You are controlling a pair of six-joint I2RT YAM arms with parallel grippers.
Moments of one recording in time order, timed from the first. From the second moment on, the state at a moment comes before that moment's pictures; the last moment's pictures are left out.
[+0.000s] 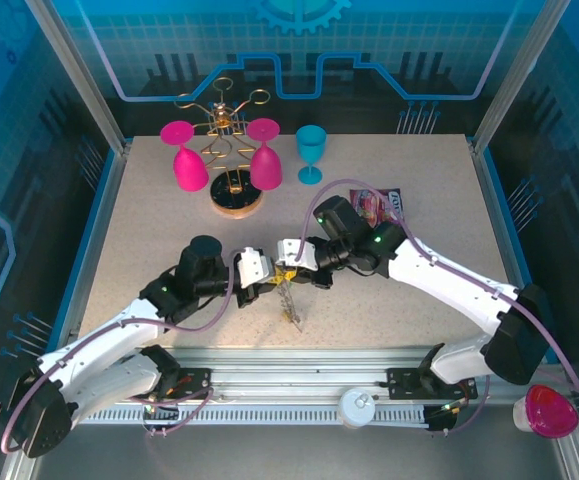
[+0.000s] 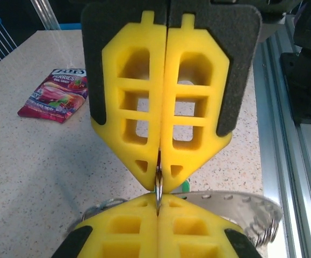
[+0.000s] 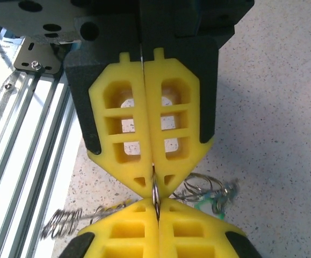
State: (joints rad) left arm -0.61 0.93 0.56 -0.06 0.55 0.39; right arm 0.79 1.38 1.16 -0.64 -0.51 -0.70
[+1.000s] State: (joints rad) left arm -0.61 0.90 0.49 0.16 0.59 0.38; right arm 0.65 1.25 0.92 -0.28 -0.80 -0.38
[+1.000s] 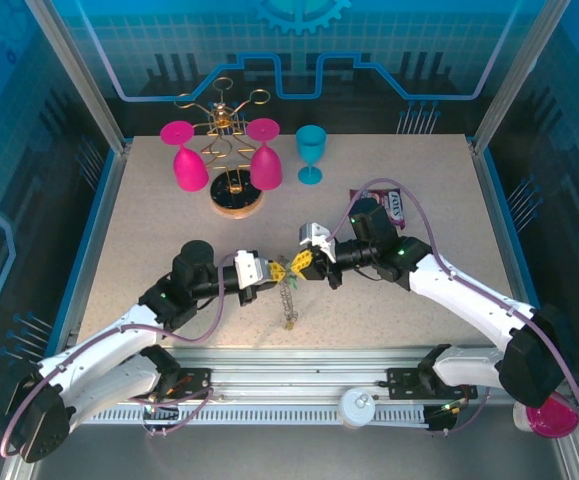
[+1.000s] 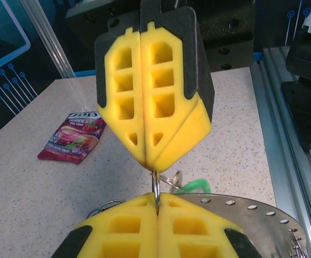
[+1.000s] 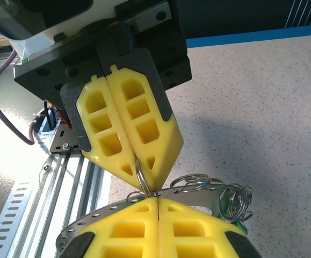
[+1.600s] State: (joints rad) left arm -0.61 0.93 0.44 0.37 0.61 0.28; right arm 0.62 1.18 0.84 -0.21 -0.76 -0.32
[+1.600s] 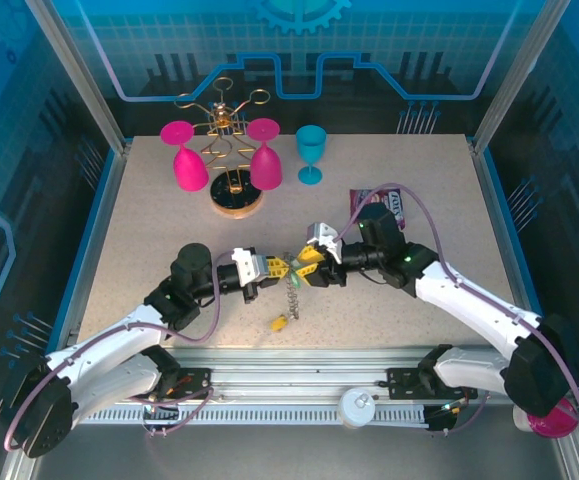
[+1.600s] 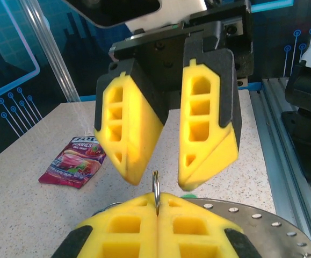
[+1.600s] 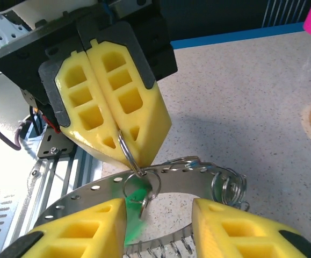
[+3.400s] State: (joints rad) left arm -0.61 0.94 0.55 0.03 0.51 0.41; right arm 0.70 1.26 0.98 -0.40 -0.64 -0.52
